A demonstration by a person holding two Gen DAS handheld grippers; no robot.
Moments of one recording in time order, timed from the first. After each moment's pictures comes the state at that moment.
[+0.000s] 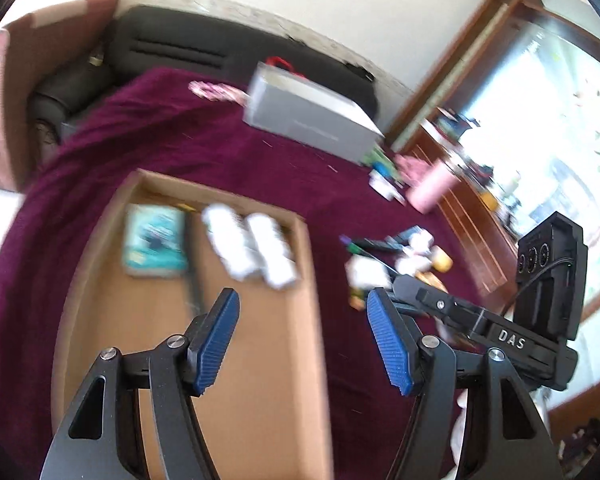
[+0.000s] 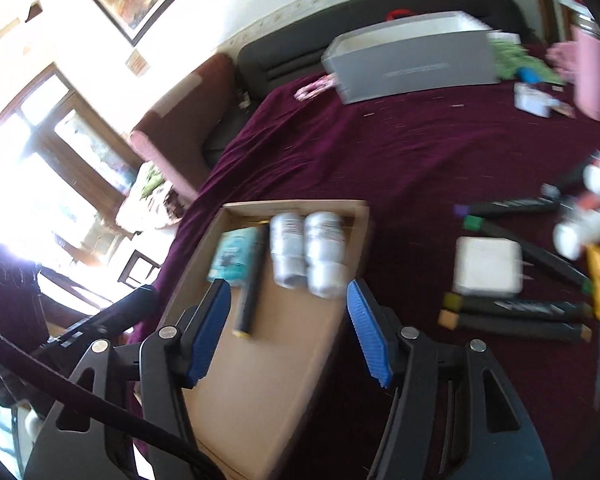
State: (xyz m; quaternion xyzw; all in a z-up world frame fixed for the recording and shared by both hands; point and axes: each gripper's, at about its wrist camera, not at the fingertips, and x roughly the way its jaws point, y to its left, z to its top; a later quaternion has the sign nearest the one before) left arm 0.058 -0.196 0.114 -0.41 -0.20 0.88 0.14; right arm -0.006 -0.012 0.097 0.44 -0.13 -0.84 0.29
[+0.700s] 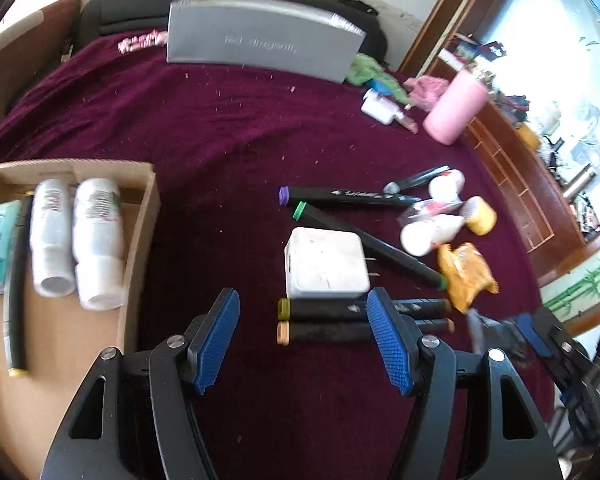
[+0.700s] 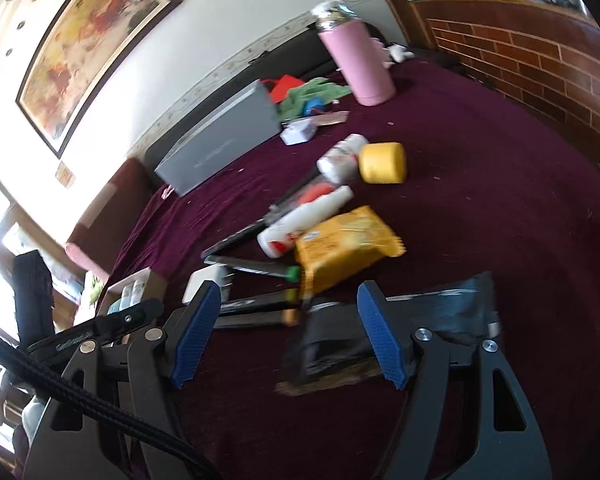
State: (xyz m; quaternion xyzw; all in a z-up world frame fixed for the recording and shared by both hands) left arm -0.044 -0.042 0.036 -0.50 -0.11 0.86 0.09; right arm 0.021 0.216 0.053 0.36 -0.25 -0.89 0.13
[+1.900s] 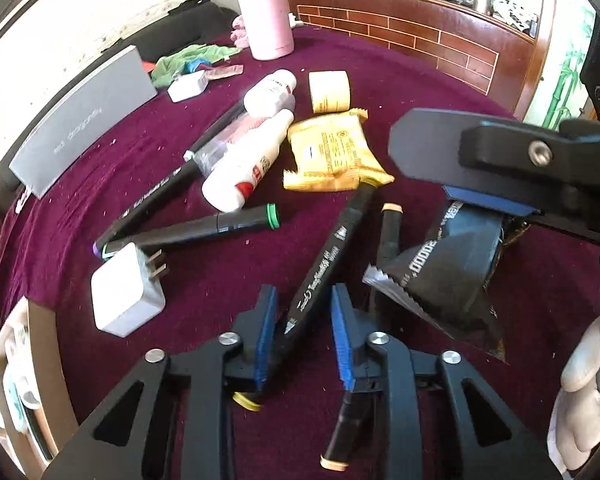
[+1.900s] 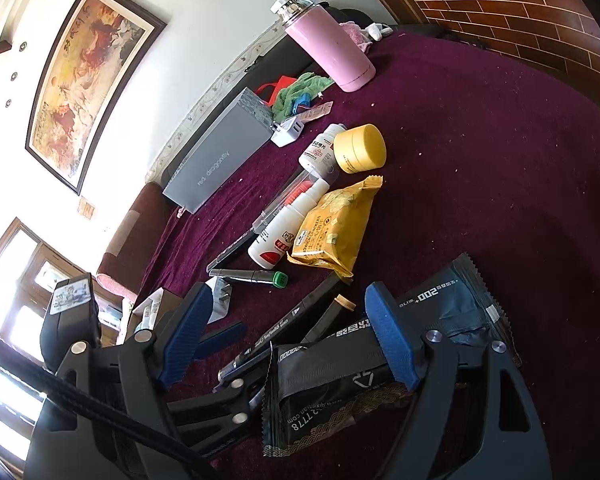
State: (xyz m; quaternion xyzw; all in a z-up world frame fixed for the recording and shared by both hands) left arm 0.003 0.116 0.017 -0.47 0.19 0.84 0.22; right arm 0.019 0.249 0.028 0.36 -0.33 -0.86 0.16
